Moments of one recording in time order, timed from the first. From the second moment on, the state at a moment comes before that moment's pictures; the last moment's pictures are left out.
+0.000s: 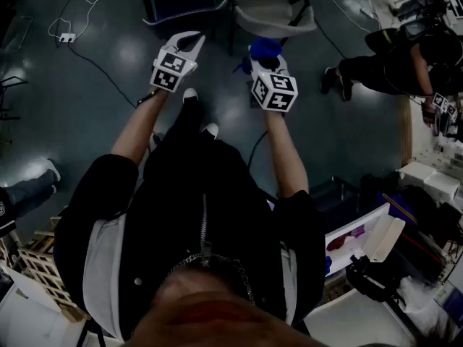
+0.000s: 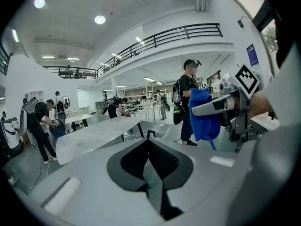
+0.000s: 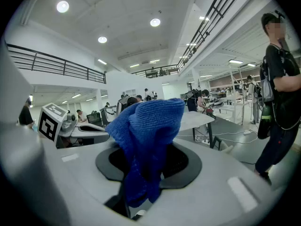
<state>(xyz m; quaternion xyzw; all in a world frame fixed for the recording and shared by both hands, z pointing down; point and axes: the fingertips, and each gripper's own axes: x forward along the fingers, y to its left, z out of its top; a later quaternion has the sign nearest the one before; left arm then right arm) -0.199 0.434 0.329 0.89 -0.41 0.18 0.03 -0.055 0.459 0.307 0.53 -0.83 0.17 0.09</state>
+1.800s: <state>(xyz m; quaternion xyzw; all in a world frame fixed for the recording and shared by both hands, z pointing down) -0.119 0.248 0.347 0.92 -0.35 0.17 0.05 -0.017 0.301 0.319 0.53 -0.82 0.19 0.08</state>
